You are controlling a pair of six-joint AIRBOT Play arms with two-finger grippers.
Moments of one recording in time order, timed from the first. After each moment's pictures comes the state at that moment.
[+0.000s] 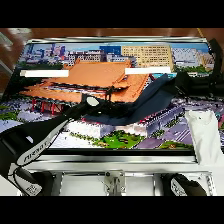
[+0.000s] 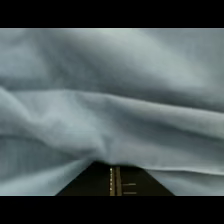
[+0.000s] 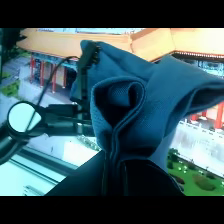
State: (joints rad) left arm -0.65 -1.80 1.30 0.29 -0.69 -1.22; right arm -0.15 -1.00 1.29 -0.80 1.38 1.51
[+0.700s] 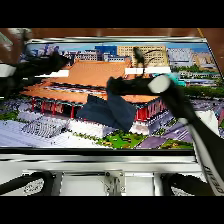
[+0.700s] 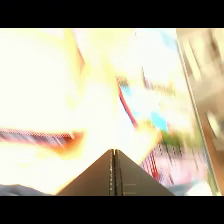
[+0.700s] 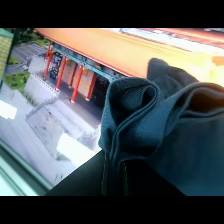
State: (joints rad) left arm 0.01 -1.25 1.32 0.52 -0.76 -1.22; right arm 0.50 -1.40 1.29 -0.83 0.68 1.49
